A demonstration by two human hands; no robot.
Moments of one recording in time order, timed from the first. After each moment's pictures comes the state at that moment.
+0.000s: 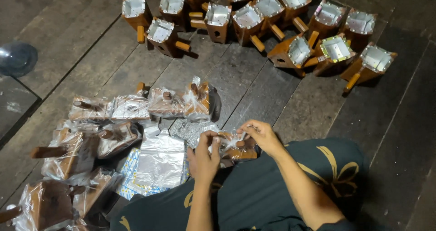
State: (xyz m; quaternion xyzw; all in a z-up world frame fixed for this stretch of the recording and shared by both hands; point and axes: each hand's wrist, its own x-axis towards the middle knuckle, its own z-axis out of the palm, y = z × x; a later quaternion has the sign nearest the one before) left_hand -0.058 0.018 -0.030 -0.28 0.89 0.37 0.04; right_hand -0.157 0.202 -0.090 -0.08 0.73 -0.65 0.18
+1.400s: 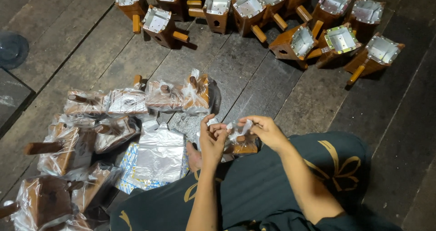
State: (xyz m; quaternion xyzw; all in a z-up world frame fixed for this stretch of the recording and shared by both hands) left_hand -0.089 0.024 -0.093 -0.22 0.63 0.74 -0.07; right_hand -0.156 0.204 -0.063 -0.06 0.72 -0.66 0.21
